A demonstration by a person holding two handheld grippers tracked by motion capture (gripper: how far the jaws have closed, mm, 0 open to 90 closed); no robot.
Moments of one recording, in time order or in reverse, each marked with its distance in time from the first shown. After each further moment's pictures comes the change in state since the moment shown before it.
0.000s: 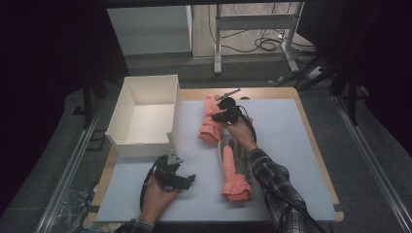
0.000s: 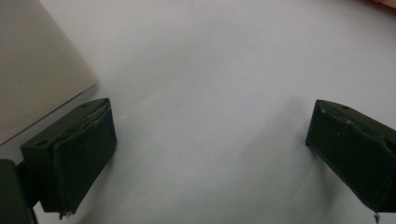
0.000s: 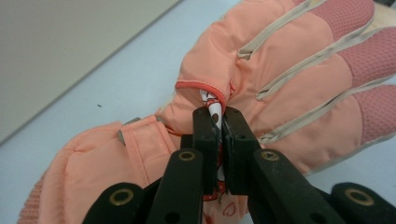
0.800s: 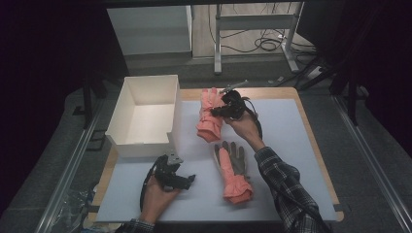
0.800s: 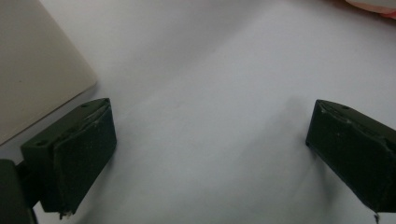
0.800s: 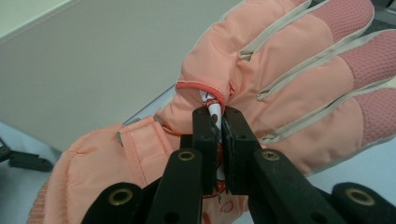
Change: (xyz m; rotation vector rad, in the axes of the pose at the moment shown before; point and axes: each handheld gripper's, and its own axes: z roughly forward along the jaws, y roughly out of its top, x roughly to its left) left arm 0.000 0.000 0.000 0.000 0.001 0.001; right arm 0.015 0.019 -0.054 -0.086 0.113 -0.041
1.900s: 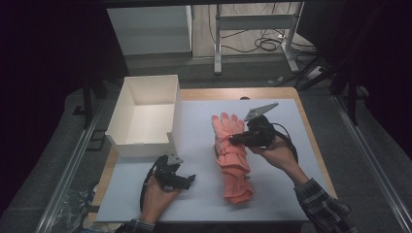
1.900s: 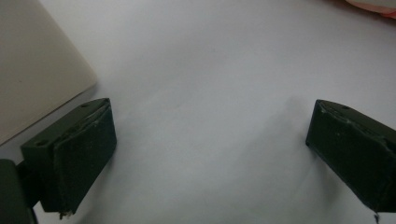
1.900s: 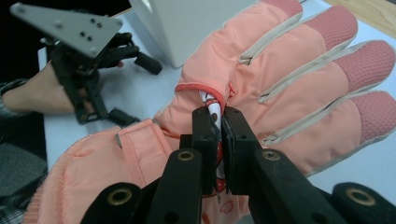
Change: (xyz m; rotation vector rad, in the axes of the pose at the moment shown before) left arm 0.000 0.000 0.000 -0.002 0.003 0.003; right arm 0.055 -0.065 -0.111 0.050 0.148 -0.128
